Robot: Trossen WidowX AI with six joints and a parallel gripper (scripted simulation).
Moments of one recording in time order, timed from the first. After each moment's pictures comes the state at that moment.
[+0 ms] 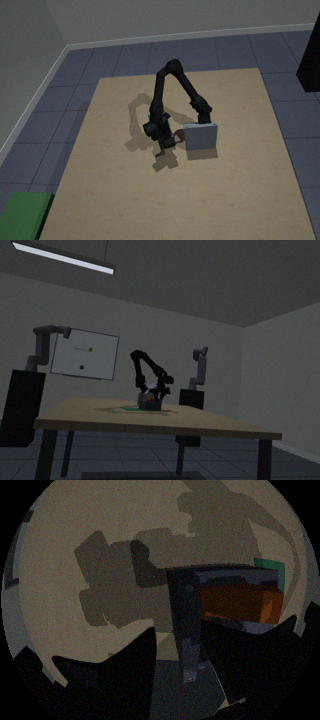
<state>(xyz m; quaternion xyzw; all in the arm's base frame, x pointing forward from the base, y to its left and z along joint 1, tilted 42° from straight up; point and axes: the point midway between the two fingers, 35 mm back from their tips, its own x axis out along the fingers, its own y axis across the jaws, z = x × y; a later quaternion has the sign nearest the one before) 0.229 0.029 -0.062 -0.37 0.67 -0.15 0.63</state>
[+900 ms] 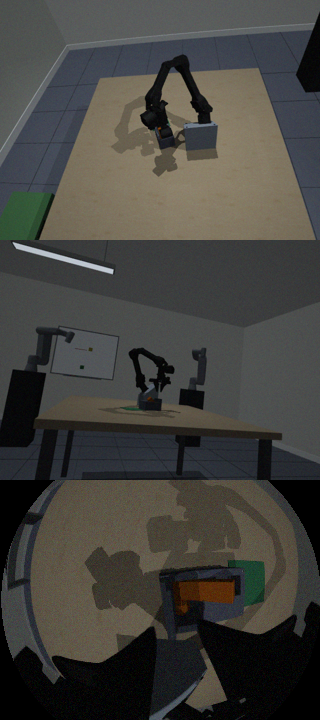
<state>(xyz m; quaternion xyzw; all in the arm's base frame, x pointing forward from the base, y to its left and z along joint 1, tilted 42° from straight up) 0.229 0.077 0.002 -0.36 0.67 -0.14 0.63</state>
